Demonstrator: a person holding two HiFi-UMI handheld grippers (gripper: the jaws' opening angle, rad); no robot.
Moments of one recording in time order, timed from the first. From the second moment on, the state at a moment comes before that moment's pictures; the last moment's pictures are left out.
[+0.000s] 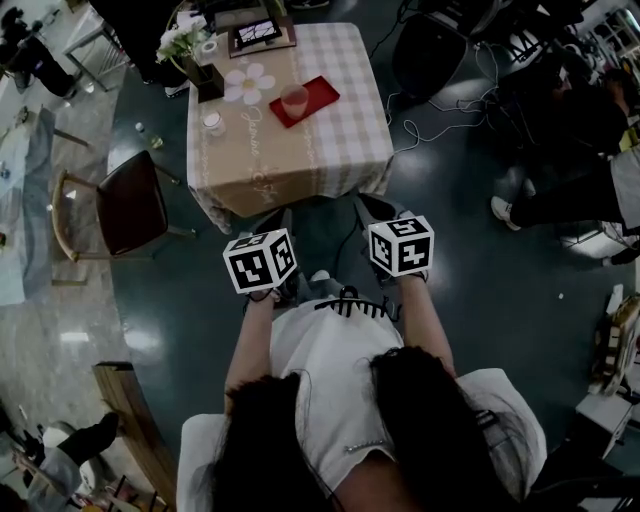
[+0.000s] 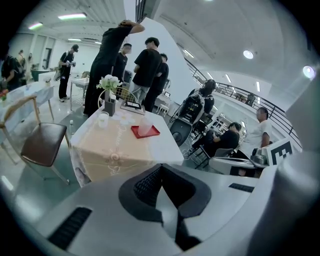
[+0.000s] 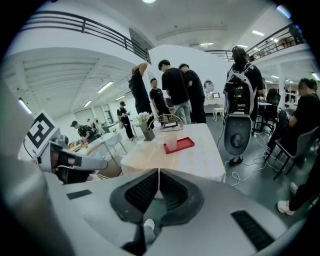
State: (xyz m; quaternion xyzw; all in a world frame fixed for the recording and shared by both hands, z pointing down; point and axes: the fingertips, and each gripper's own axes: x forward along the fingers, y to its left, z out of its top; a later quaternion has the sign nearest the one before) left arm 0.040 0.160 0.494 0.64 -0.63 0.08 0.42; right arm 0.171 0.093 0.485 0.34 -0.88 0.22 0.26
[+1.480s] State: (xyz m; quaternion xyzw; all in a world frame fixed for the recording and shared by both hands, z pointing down) left arm -0.059 -0.043 0.500 0.65 -0.62 0.08 0.44; right arm 0.057 -0.100 0.483 0.31 -0.89 0.20 0.25
